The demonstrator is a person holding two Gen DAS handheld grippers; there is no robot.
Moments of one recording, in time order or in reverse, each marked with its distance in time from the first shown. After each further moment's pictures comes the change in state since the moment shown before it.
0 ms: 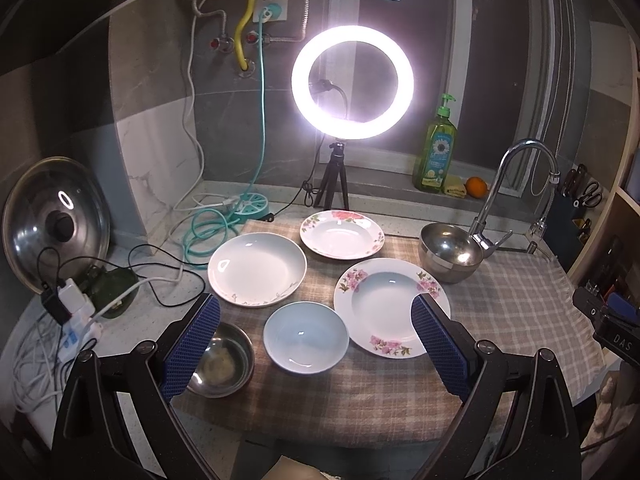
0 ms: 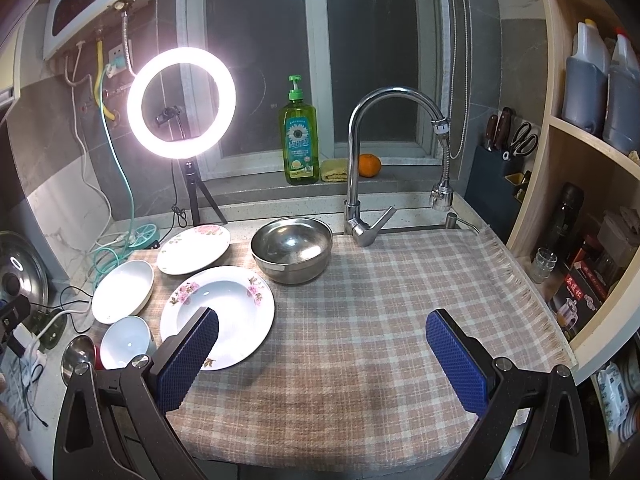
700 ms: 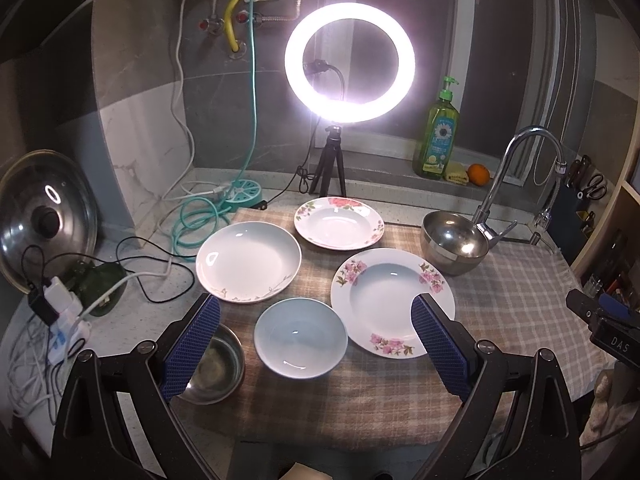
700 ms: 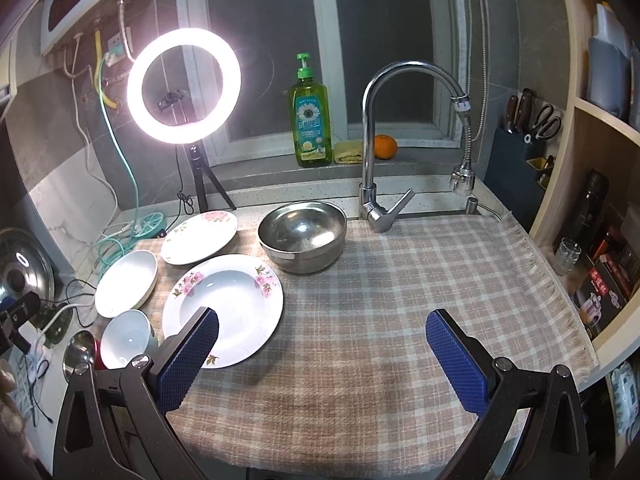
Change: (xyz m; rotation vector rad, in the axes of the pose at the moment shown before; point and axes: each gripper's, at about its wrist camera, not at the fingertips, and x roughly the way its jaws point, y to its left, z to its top) left arm 0.031 -0.001 0.003 0.008 0.055 -0.016; right arm 0.037 -0.001 0.000 -0.002 0.062 0.058
